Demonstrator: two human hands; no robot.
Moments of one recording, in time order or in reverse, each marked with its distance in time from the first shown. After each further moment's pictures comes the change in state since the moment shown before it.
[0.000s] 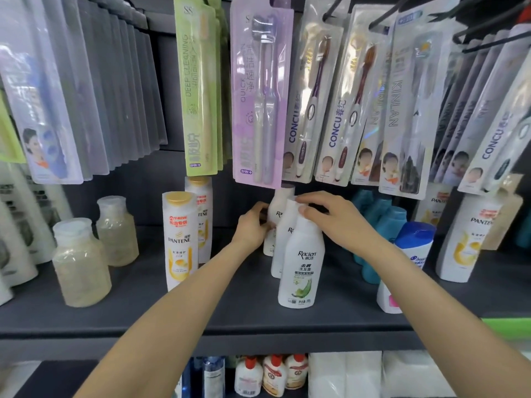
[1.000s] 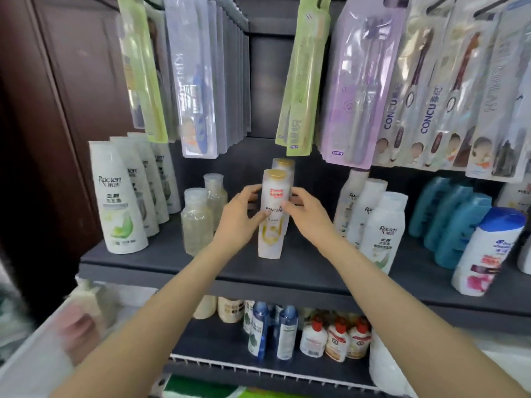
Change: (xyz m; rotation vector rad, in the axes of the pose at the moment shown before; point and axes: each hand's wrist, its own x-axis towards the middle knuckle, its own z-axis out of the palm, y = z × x) left_hand -0.123 -0.043 -0.154 0.040 0.205 0.116; right_hand -0.005 -0.112 0.144 0.384 -0.060 0.104
